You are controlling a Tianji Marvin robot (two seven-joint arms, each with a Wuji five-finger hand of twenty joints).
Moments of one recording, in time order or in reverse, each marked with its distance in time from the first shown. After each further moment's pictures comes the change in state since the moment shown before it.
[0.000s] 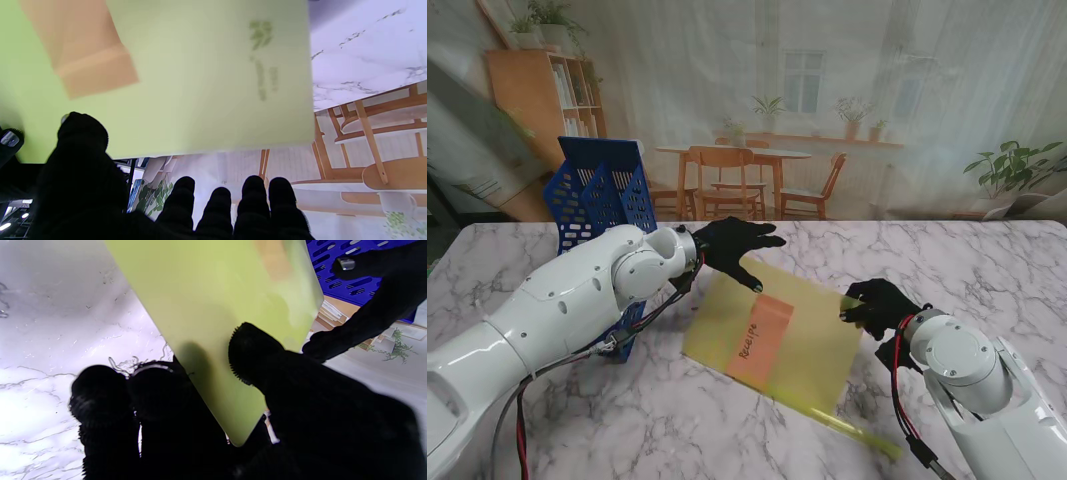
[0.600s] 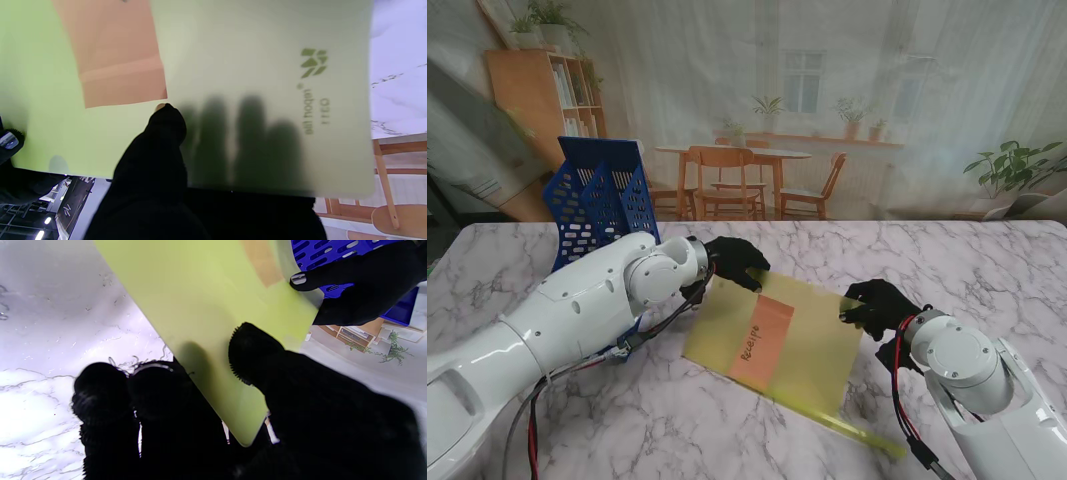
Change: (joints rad) left arm -0.003 -0.042 0.042 0.042 -0.117 0.047 -0.045; right arm -0.004 0.001 0.003 0.001 0.001 -0.015 0.007; left_hand 0.443 -0.052 0.148 0.000 0.542 -0.051 0.684 0.125 0.891 -0.072 0.211 0.328 0.734 0.002 0.397 0.270 0.472 0.077 0.605 0.206; right_hand 0.000 0.002 -0.002 -0.001 -0.002 -0.001 0.000 0.008 0.000 -0.002 0.000 0.005 0.000 0.000 -0.004 0.000 -0.036 -0.002 -0.013 0.000
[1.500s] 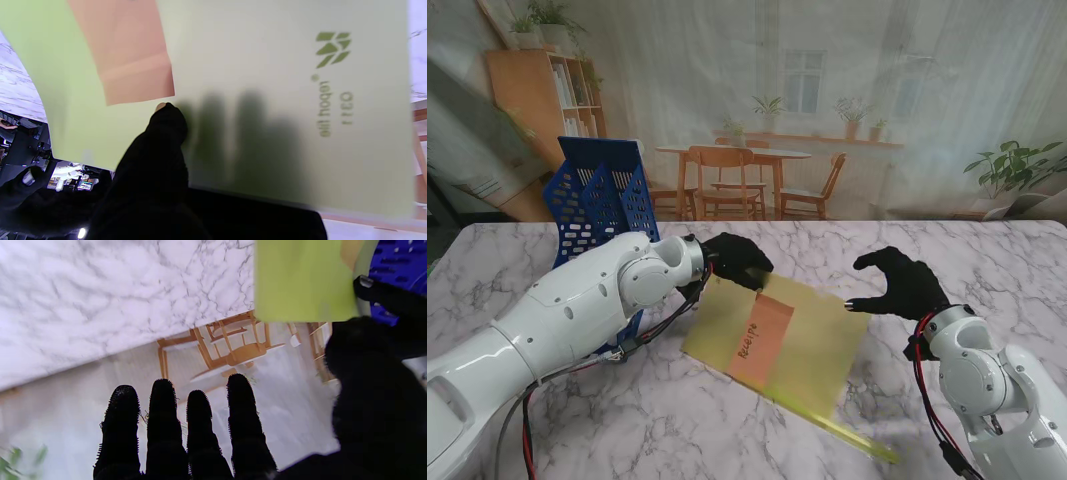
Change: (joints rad) left arm 0.025 0.027 -0.043 -0.048 0.098 -0.117 0.048; right arm -0.061 0.012 0.072 -0.037 -0.542 -0.354 -0.144; left_hand 0.008 -0.002 0.000 -0.011 0.010 -0.028 0.071 0.049 0.025 -0.009 0.022 0.096 0.041 -0.002 0.022 0.050 0.050 0.001 0.013 0.000; right_hand -0.284 0.145 -0.519 0.090 -0.437 -0.010 -0.451 -0.124 -0.871 -0.044 -0.261 -0.351 -0.891 0.057 -0.827 -0.288 -0.808 -0.107 -0.433 0.073
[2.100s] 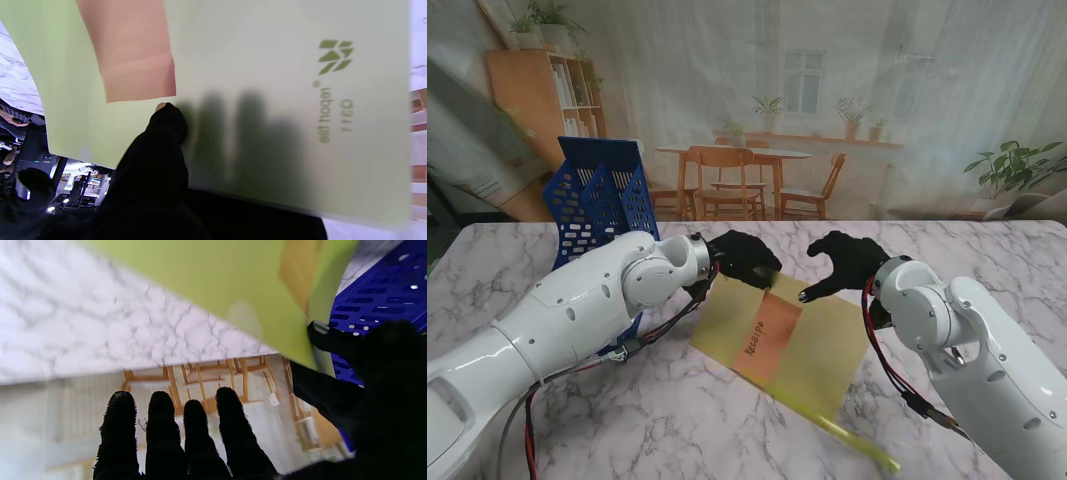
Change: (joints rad) left arm 0.002 -0.002 0.000 -0.039 0.007 0.002 0.010; right arm 0.329 0.064 -0.298 0.006 -0.026 0.215 0.364; left_hand 0.000 0.000 0.000 0.000 0.000 0.000 0.000 0.001 0.000 -0.001 0.000 0.001 0.000 0.000 0.000 0.012 0.000 0.000 0.000 0.000; right_hand -0.088 -0.001 -0.065 0.011 -0.034 0.153 -0.208 -0.114 -0.051 0.044 -0.158 -0.064 -0.019 0.019 -0.224 -0.127 -0.019 0.001 -0.216 -0.070
